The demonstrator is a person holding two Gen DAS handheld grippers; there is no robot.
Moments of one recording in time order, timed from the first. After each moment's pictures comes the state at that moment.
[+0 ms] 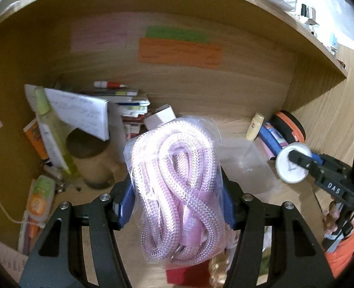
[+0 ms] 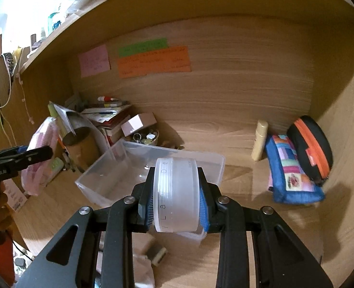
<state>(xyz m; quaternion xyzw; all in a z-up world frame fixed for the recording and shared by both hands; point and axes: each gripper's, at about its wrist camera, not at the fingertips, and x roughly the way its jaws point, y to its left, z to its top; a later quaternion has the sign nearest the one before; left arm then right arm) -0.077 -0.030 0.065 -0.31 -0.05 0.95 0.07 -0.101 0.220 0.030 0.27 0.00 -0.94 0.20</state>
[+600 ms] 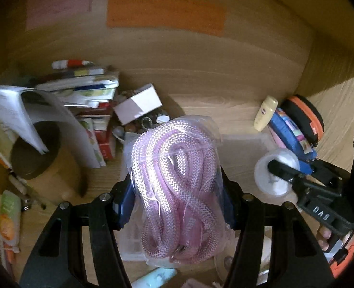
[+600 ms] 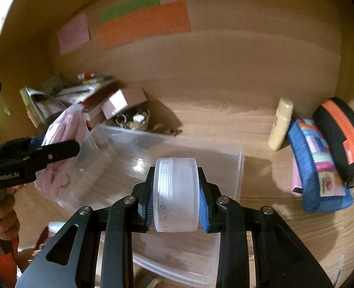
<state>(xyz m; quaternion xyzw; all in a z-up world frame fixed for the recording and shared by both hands) -0.173 0.002 0.011 -0.37 -0.03 0.93 0.09 -0.172 0.190 -0.026 0.34 0.01 -0.92 0.19</state>
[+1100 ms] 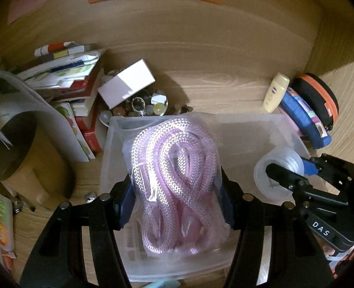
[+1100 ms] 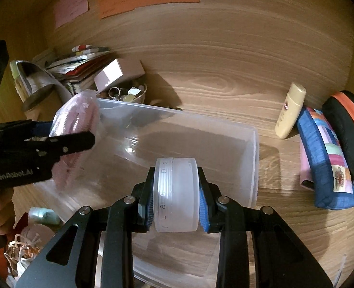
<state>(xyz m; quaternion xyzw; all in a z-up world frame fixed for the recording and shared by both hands) -0.195 0.013 -0.023 -0.40 0.00 0.91 0.08 -0.186 0.178 -0.044 0.37 0.05 -0.91 0.18</state>
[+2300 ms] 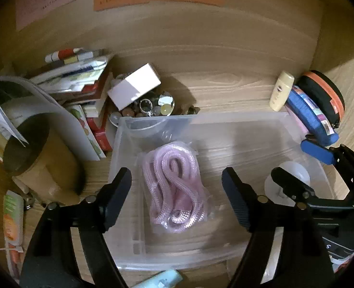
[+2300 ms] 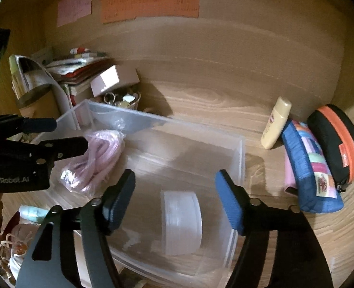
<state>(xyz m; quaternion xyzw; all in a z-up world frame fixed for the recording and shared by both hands) -0.196 0.012 -0.010 -0.40 0.02 0.92 0.05 -0.172 0.173 -0.036 0.33 0.08 -0.93 0.15</state>
